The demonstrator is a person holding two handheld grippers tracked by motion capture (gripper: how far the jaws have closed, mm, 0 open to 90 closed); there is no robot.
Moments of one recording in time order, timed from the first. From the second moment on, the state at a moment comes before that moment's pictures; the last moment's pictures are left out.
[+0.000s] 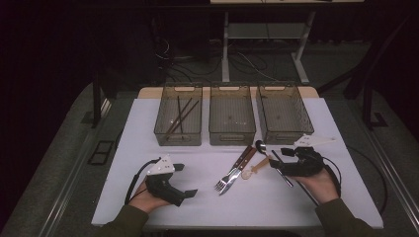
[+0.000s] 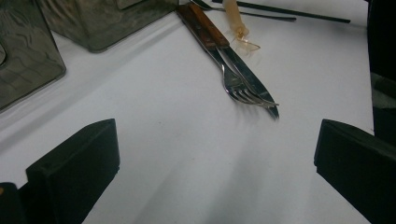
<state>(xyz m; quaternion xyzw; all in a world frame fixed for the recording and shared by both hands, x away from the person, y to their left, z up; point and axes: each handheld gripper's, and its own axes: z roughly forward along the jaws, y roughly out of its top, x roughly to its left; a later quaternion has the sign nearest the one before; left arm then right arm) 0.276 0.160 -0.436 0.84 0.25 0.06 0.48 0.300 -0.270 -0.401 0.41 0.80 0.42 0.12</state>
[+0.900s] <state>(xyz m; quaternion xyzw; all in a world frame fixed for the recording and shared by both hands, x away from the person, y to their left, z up) 0.273 0.158 -0.436 0.84 0.24 0.06 0.48 0.258 -0.326 -0.429 0.45 0.81 0.36 0.13</state>
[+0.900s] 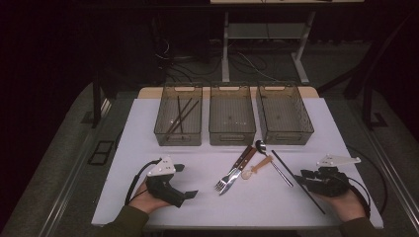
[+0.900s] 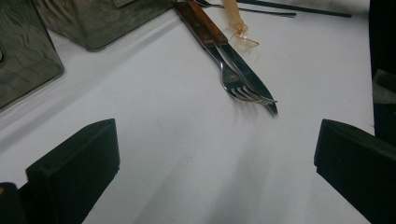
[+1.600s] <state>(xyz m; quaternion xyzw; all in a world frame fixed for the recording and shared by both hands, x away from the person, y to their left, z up) 0.272 0.157 -0.436 0.84 0.24 0.06 0.48 0.264 -0.319 -0.444 0.45 0.83 0.30 0.13</state>
